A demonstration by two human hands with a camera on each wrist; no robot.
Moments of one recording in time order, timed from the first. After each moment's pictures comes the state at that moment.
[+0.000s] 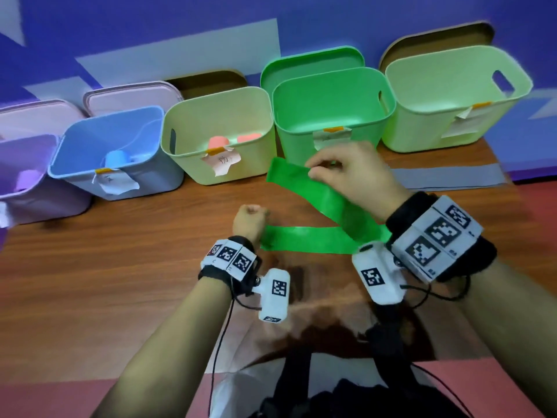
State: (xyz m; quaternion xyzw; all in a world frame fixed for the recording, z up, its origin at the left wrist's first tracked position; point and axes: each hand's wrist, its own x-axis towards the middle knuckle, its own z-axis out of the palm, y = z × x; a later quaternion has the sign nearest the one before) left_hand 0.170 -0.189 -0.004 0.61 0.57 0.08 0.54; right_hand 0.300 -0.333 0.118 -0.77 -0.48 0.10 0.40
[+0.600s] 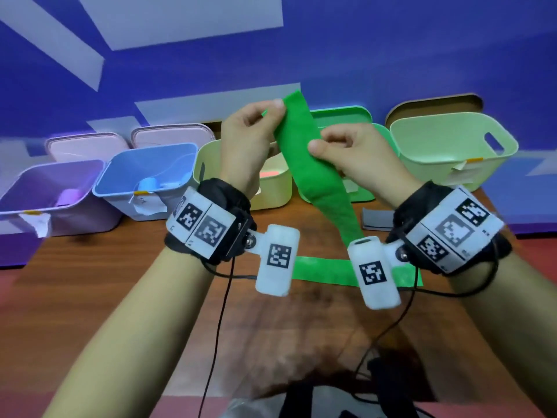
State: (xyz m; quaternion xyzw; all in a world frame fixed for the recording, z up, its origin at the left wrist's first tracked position) left_hand 0.190 -0.203 0.213 0.64 0.25 0.37 0.63; right_hand 0.287 -0.313 0.196 -0.69 -0.41 0.23 0.56
